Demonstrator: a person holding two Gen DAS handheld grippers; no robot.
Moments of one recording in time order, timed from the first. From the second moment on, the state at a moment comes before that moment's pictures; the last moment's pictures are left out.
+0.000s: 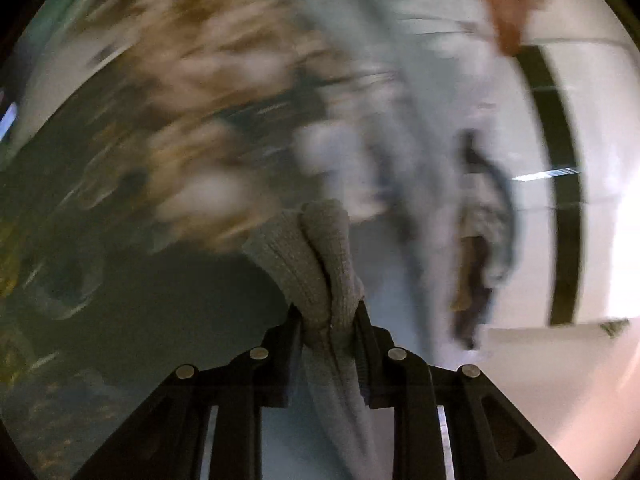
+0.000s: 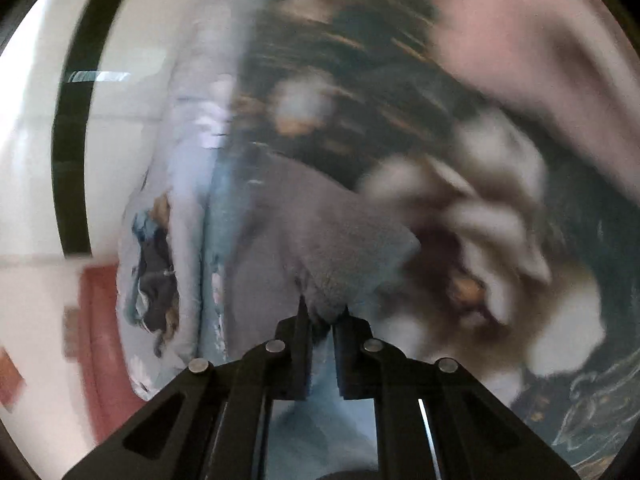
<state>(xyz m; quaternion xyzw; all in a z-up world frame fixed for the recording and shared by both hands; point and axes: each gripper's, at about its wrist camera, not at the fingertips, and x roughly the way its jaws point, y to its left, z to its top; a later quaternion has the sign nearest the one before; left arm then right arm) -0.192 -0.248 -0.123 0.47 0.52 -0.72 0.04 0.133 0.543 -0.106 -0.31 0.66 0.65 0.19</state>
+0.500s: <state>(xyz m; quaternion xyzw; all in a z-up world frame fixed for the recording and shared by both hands) -0.182 -0.262 -0.146 0.47 0.53 -0.70 0.06 0.118 0.493 -0.049 -0.44 0.52 0.70 0.20</state>
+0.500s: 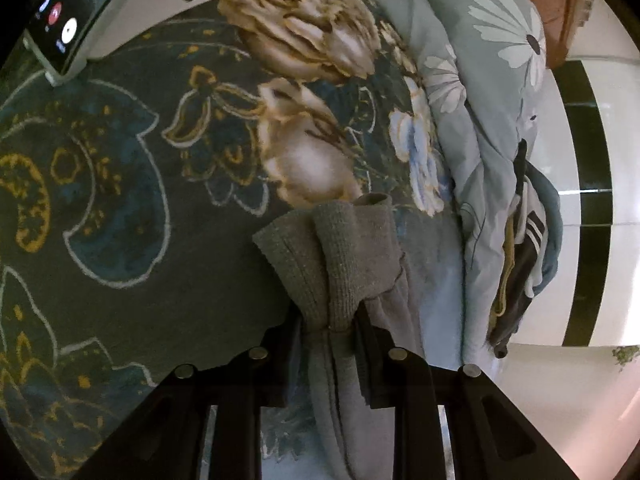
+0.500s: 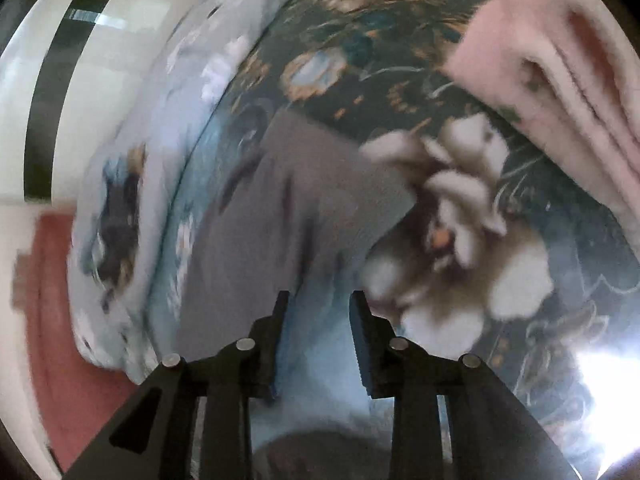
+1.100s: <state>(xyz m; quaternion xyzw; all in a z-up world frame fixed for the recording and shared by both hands) -0.164 -0.274 -0.167 0.45 0.61 -0.66 0.02 -0.068 0.215 -0.061 -0.68 0.02 0.72 -0.11</state>
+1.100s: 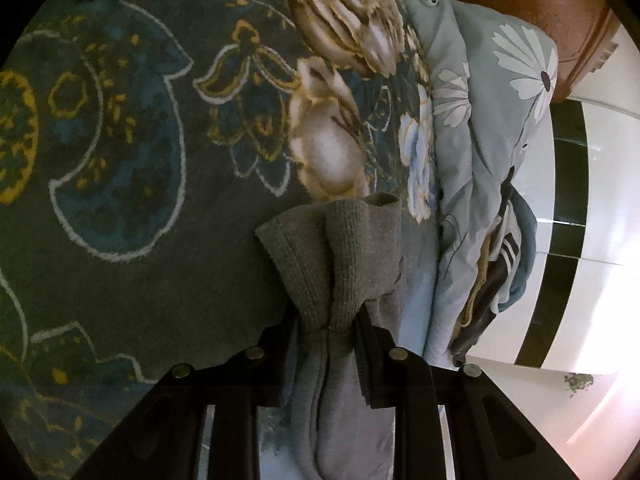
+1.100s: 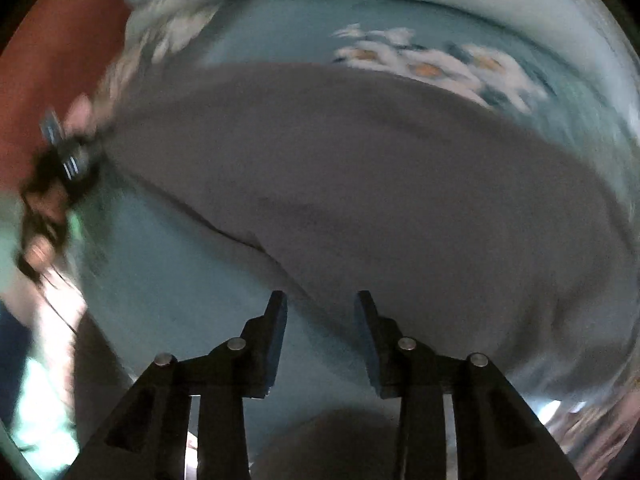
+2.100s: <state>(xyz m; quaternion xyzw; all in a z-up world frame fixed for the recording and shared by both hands) -0.163 -0.272 -0.165 0.46 0.61 -0.65 0.03 -0.046 0.188 -0.081 -0.70 -0.04 0.70 -0.13</state>
